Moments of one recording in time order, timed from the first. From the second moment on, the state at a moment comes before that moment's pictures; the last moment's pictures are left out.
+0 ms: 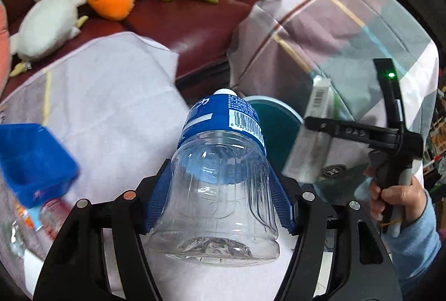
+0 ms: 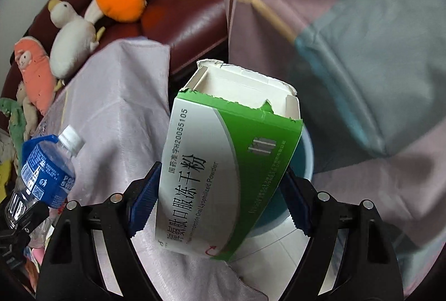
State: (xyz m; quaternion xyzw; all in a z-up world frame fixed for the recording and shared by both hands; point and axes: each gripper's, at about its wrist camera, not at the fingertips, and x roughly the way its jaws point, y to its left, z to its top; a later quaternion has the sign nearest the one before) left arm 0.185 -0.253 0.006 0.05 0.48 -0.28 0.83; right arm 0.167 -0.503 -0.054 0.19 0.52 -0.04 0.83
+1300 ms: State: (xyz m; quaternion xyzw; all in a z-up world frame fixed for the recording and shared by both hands) left arm 0.190 -0.317 -0.047 0.06 0.53 -0.29 0.80; right arm 0.136 -0.532 -0.046 0.20 0.52 -0.10 0.82
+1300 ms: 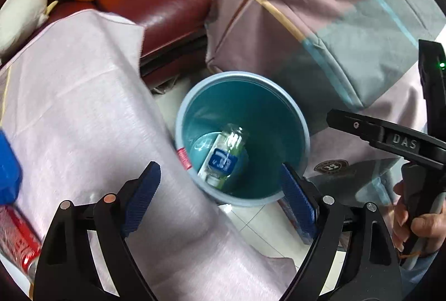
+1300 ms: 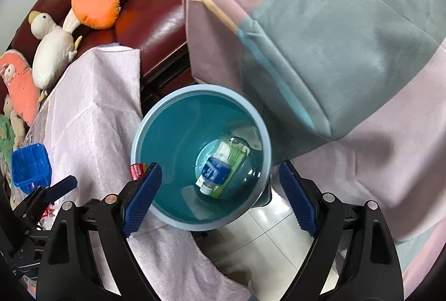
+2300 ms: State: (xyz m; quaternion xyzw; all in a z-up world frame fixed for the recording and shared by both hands) left arm 0.077 -0.061 0.001 0.00 0.49 -0.19 0.85; right arm 0.062 -0.288 -0.013 0.10 0.56 0.05 0.82
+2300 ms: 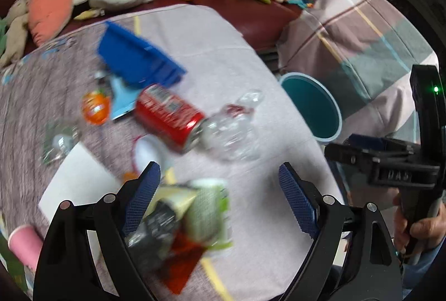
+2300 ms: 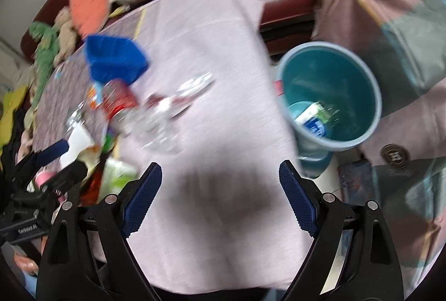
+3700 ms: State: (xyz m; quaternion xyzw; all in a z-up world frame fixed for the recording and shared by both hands) left arm 0.007 0.195 -0.074 -0.15 0.52 0.04 0.84; right arm 0.065 -0.129 -0.080 0.04 0.63 0.11 0.77
